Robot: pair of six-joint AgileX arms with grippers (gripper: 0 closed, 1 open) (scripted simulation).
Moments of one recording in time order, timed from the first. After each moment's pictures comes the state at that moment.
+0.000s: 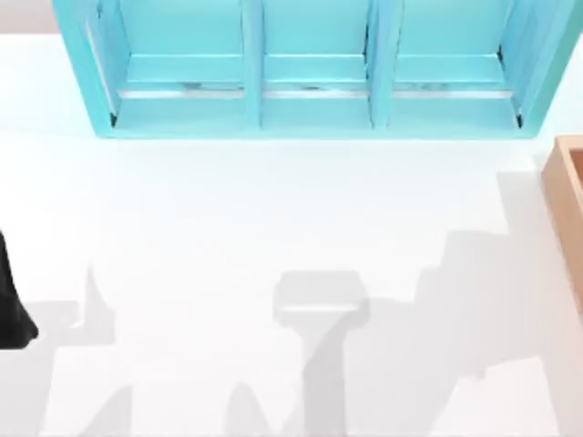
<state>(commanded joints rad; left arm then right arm) 0.00 0.00 0.00 0.00 0.00 0.00 -0.31 1.80 1.42 -1.19 0.00 -0.29</state>
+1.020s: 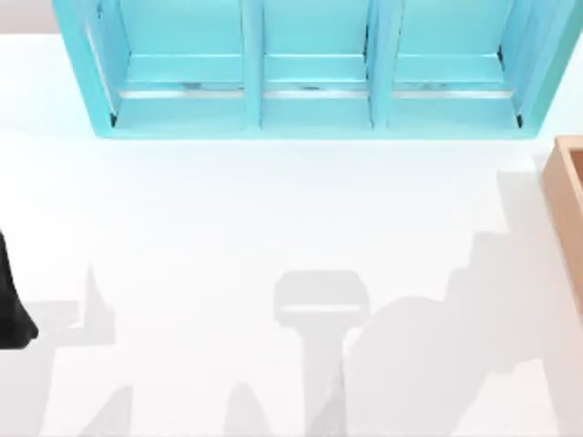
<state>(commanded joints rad) 0.00 0.00 0.00 0.00 0.00 0.00 -0.31 1.81 1.33 -1.10 0.00 -0.29</state>
